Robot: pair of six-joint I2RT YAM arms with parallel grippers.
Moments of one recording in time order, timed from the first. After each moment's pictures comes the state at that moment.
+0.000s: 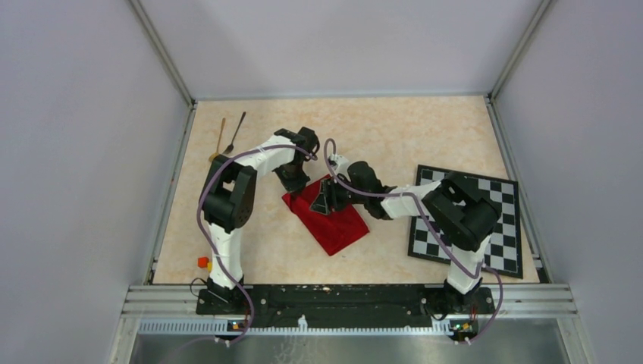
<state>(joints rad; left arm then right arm) -0.48 2.03 1.52 -1.04 -0.23 -1.10 0.75 1.82 0.86 0.48 -0.42 0.48</state>
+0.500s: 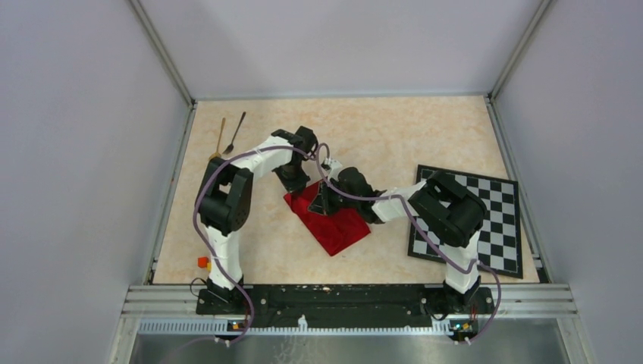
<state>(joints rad) -0.48 2.01 1.51 -1.03 -0.20 -1.09 0.82 1.94 0.91 0.55 -0.34 0.54</state>
